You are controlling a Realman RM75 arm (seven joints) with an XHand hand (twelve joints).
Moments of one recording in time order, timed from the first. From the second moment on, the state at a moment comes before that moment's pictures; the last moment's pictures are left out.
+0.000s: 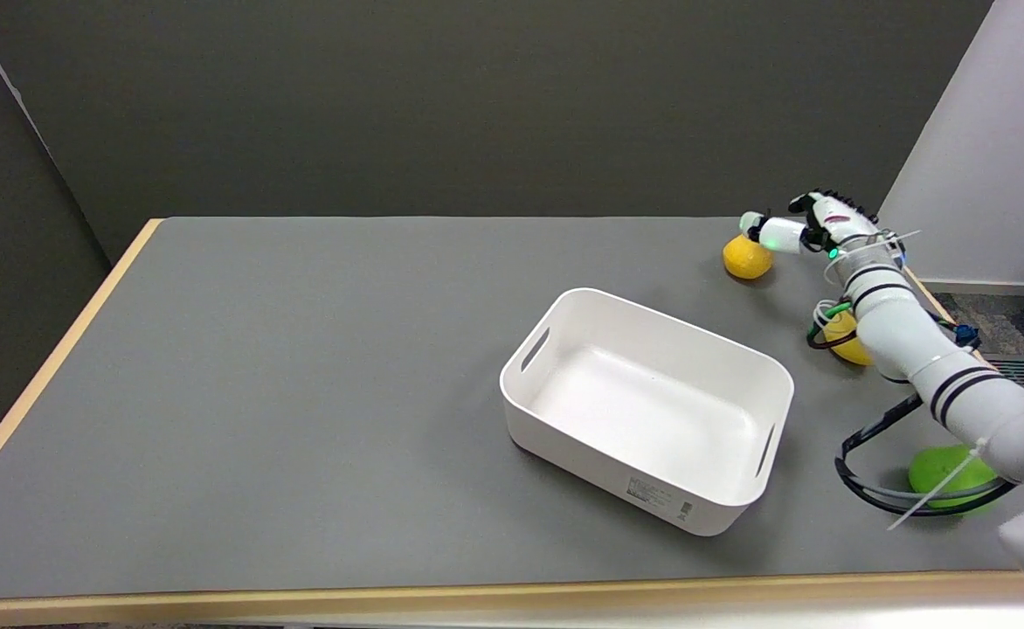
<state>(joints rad) 0.49 -0.87 -1.89 0.74 1.67 0.33 -0.38</state>
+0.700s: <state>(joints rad) 0.57 -0.94 -1.94 0.57 1.67 0.30 -0.38</state>
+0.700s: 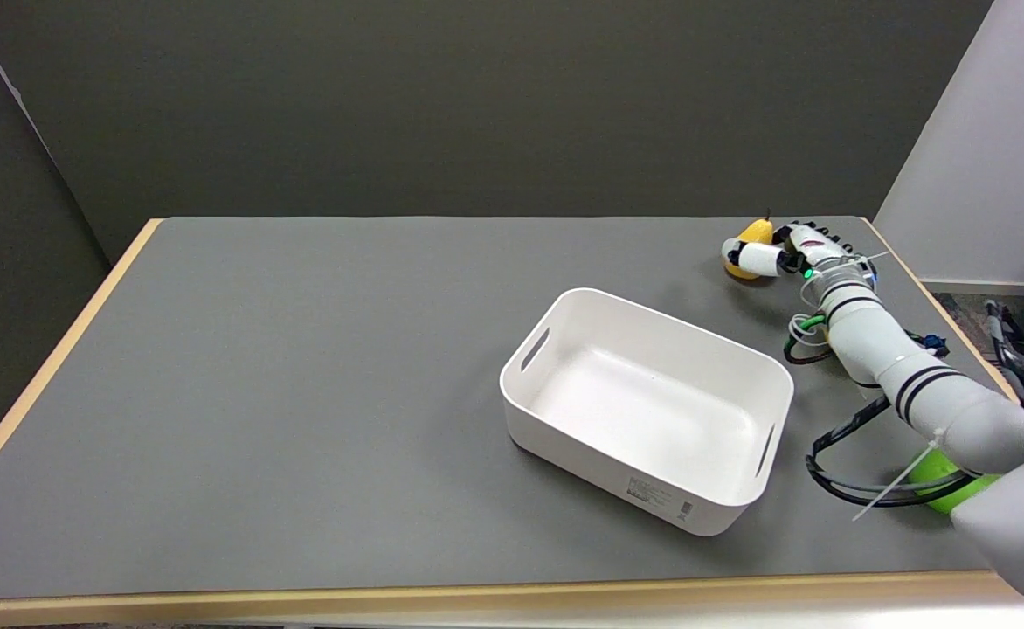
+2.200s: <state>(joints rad) 0.54 -0.93 -1.96 0.83 1.44 0.42 -0.29</state>
